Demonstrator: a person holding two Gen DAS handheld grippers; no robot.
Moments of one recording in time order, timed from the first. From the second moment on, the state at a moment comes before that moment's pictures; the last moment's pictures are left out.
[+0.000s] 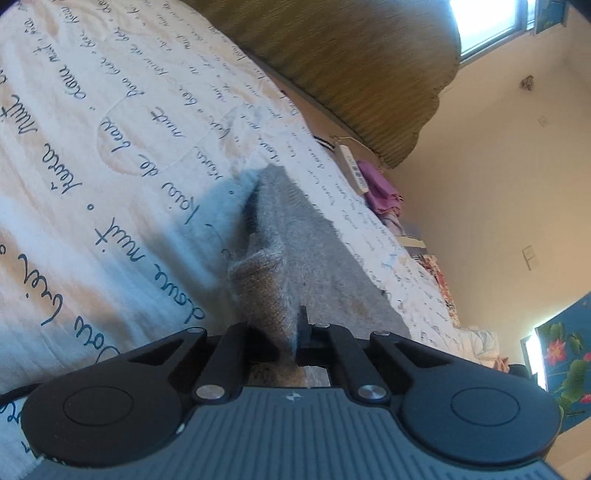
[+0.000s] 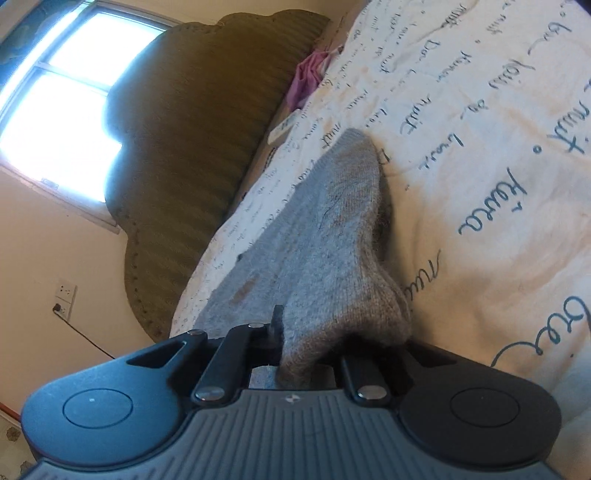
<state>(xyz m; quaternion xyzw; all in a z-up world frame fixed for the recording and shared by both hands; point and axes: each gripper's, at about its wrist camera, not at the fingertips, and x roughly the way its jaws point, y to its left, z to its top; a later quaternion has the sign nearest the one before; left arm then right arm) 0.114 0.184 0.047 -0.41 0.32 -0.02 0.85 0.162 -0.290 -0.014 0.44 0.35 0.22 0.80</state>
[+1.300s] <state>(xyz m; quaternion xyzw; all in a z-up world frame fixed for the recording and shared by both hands) 0.150 0.191 0.048 -0.18 0.38 0.01 0.91 0.194 -0.352 0.000 0.30 0.39 0.20 0.85</state>
